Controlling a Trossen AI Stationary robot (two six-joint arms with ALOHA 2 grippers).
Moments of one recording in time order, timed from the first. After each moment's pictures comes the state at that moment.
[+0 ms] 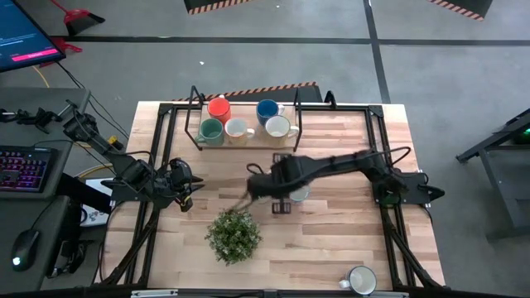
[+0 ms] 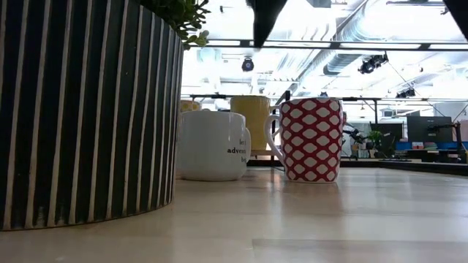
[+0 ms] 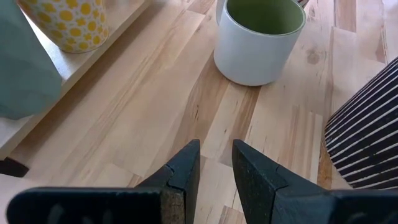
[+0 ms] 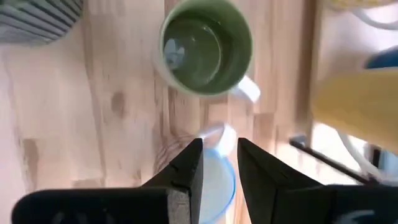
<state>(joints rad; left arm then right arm) -0.64 0.68 0.44 -0.68 -0.72 -0.79 0.23 2.18 2.32 -1.58 0.29 0.19</state>
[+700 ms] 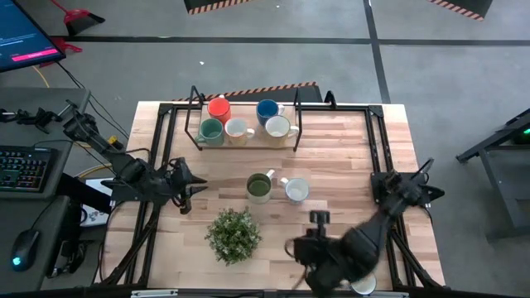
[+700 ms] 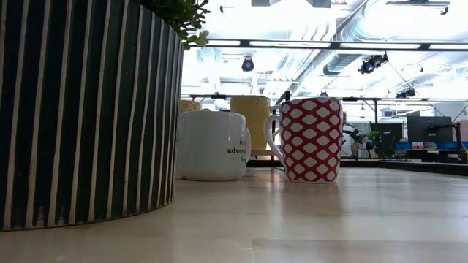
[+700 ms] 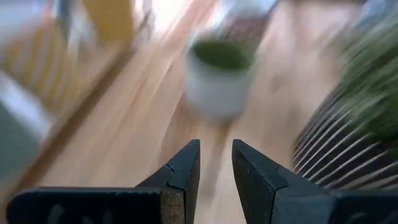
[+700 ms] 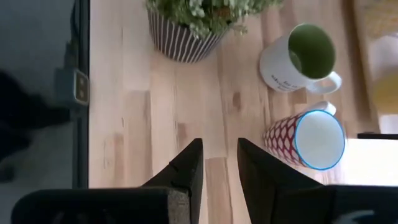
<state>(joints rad) -0.64 0.67 0.49 -0.53 -0.72 -0.57 0.75 2.07 2.32 -1.57 0.48 0.70</state>
